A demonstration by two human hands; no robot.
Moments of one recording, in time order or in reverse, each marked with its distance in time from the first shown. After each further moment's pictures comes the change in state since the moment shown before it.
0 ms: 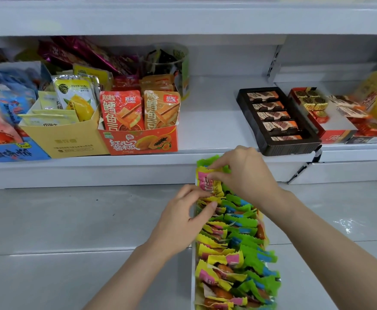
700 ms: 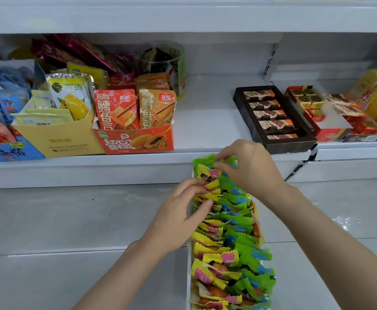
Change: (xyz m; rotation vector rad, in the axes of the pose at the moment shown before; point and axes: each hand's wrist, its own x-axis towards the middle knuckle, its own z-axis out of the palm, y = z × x) left_hand 0.004 0.000 -0.002 0.083 -0.016 0.089; right_hand 0.001 0.014 -0.011 -0.020 -0.031 0.079
